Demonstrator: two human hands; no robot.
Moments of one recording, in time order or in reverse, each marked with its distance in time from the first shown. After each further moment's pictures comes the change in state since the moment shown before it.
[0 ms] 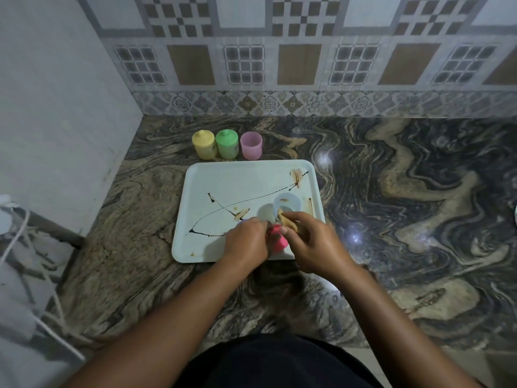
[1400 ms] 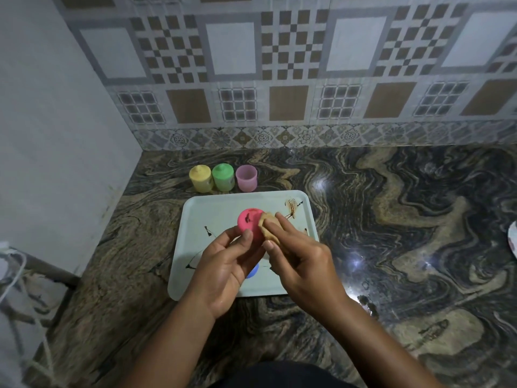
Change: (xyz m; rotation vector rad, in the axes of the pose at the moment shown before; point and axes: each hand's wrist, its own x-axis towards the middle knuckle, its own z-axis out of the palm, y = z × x) left_hand -0.036 0.021 -0.100 -1.958 -0.083 -0.287; right_hand -0.003 -0.058 -0.009 0.268 0.255 -0.372
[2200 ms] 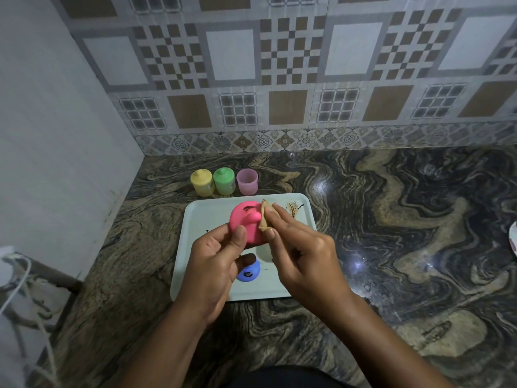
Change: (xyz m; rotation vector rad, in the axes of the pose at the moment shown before) left_hand -0.023 0.017 0.013 0.395 -0.001 0.280; right_hand 0.015 -0.025 -0.001 -0.034 0.092 -0.127
